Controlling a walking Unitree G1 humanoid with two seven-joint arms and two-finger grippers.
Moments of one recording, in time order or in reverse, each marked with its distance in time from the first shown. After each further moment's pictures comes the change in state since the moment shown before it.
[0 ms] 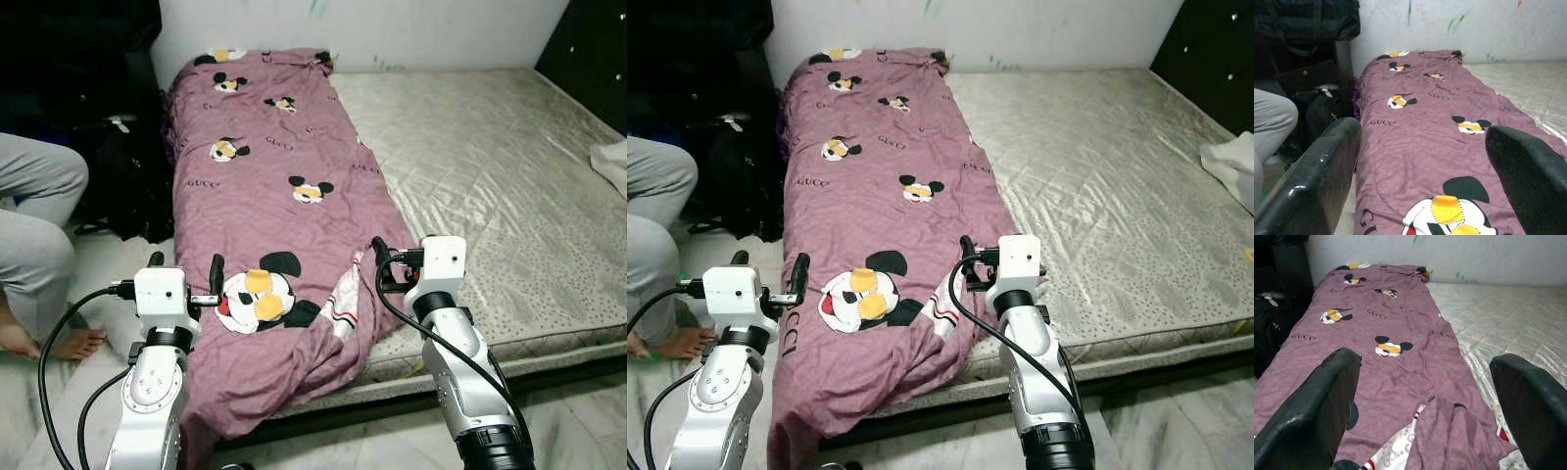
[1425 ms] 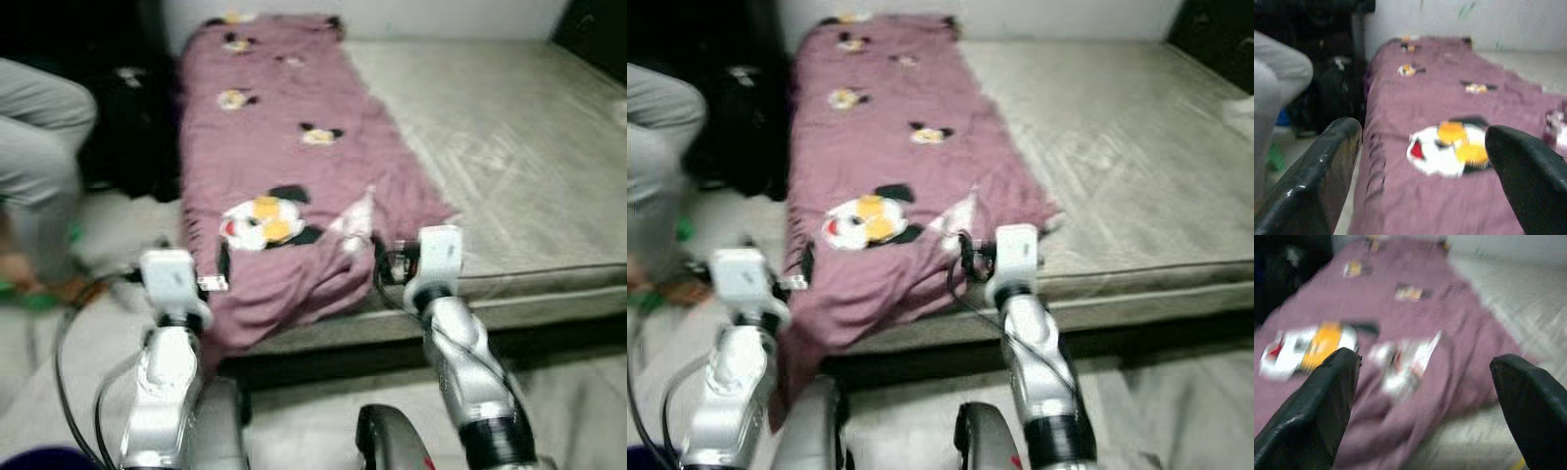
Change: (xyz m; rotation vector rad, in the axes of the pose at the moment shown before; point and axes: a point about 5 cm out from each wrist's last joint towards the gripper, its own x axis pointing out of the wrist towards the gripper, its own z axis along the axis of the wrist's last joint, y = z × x) left arm 0.014 -0.011 0.004 -0.021 -0.008 0.012; right arm 0.004 0.002 -0.009 -0.020 0.055 0.028
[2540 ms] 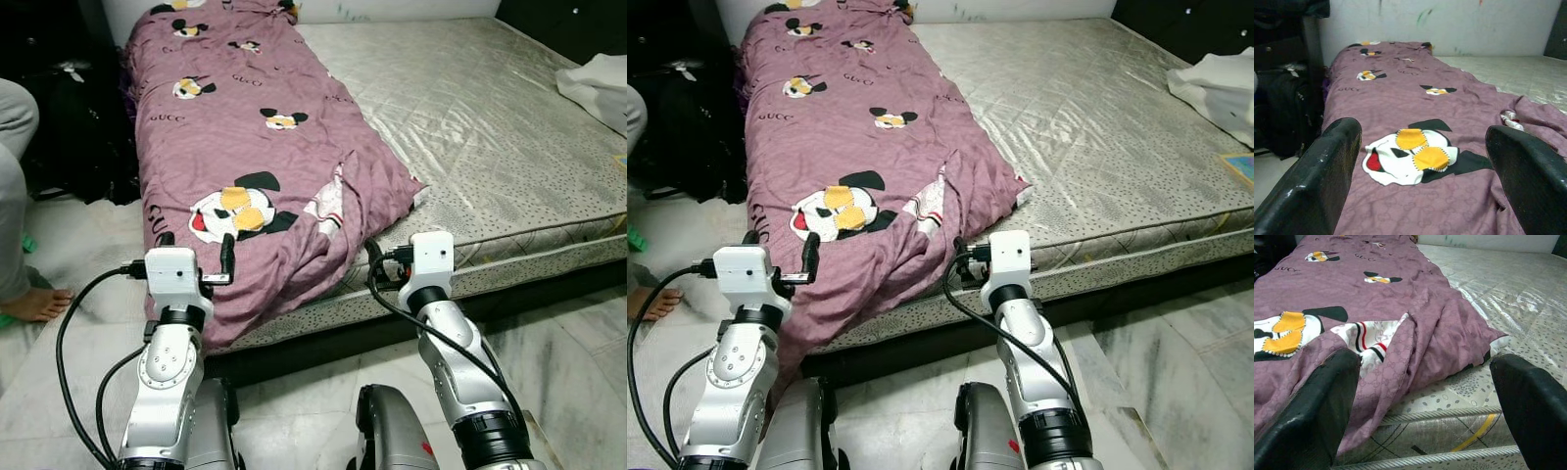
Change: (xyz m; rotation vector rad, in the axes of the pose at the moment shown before) left arm 0.006 -0.006 0.009 -0.019 -0.055 -0.045; right arm 0.006 0.001 0.005 -0.014 -0.016 0.011
